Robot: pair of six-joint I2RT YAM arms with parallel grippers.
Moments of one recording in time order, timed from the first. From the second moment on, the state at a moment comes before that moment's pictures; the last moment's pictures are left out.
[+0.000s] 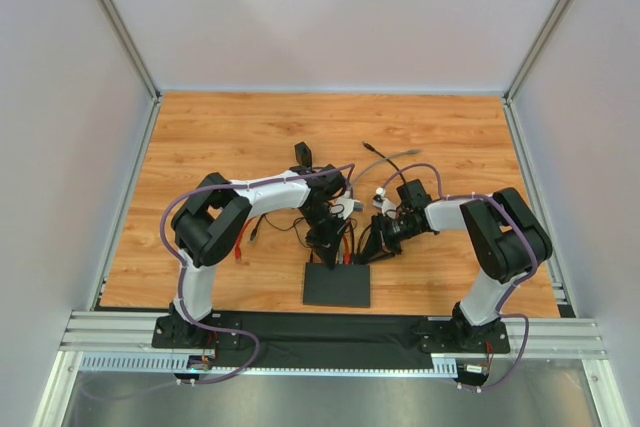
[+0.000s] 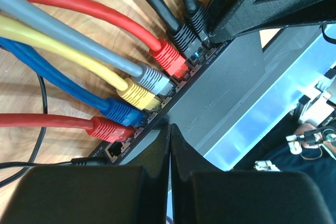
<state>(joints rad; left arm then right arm) -0.80 1.99 1.33 -0.83 0.64 -0.17 0.36 1.73 0.67 -0.20 -0.91 0.43</state>
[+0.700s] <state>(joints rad) -0.80 2.00 1.33 -0.83 0.67 -0.17 0.37 1.76 0.69 -0.19 -0.94 0.43</state>
